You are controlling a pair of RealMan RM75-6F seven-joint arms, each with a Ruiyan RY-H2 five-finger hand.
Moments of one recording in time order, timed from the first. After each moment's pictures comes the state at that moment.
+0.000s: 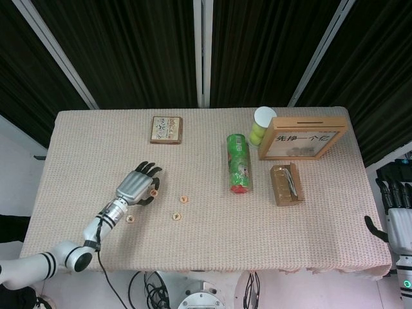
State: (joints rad) left arm -0.73 -1.53 -0.12 -1.33 1.30 0.82 0.16; right arm 0.04 -1.12 0.10 -1.54 -1.44 1.51 -0.04
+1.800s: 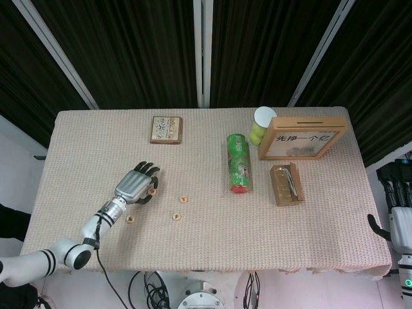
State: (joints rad) left arm -0.75 -1.52 -0.09 -1.32 1.27 0.81 0.14; right arm 0.04 -1.12 0.11 -1.55 -1.42 1.51 -0.05
